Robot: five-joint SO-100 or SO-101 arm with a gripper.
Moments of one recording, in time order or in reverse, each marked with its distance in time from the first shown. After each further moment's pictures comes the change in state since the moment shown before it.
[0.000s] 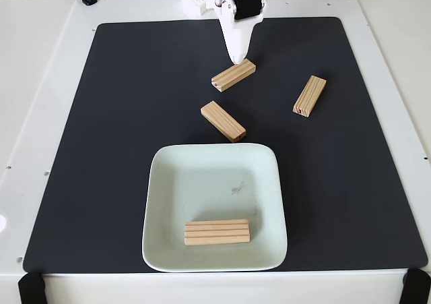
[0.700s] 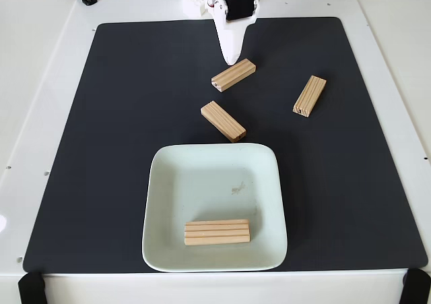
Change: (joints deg) arm 3.0 0.0 0.1 0.0 0.0
